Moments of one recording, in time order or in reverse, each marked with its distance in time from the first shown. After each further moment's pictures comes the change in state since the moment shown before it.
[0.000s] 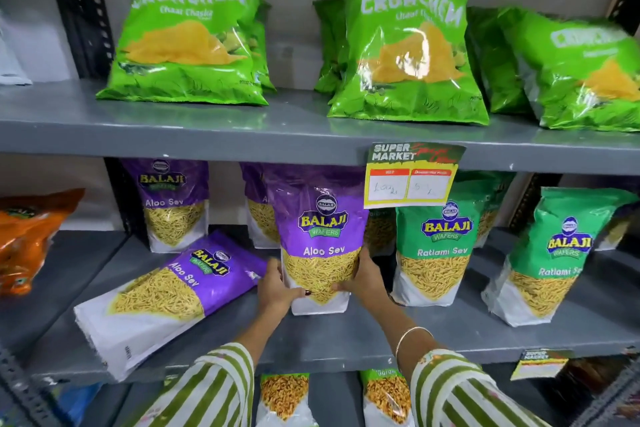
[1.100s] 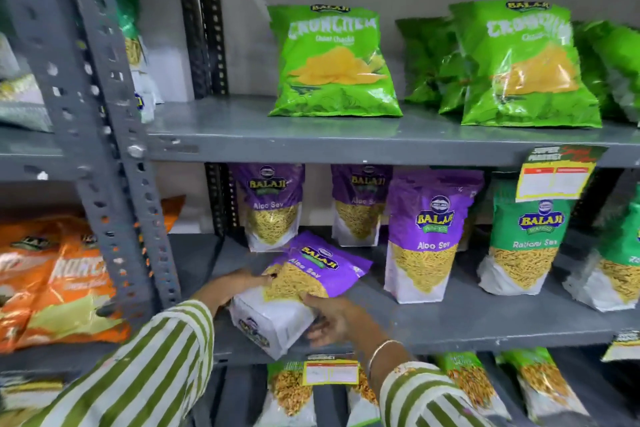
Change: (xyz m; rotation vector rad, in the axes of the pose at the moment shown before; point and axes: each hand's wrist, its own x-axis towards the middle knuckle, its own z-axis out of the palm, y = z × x) left_hand 0.064 -0.069 -0.282 0.284 -0.376 -0.162; right_hand -0.084 -0.140 0.228 0.499 -0.522 0.617
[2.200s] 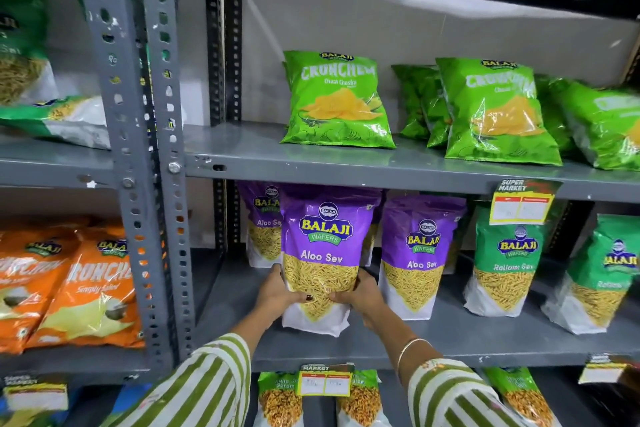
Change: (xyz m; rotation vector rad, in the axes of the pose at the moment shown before) left_hand -0.049 0.038 0.054 -0.260 0.283 0.277; right_hand -0.044 -0.022 -0.042 -0.058 0.335 -0.716
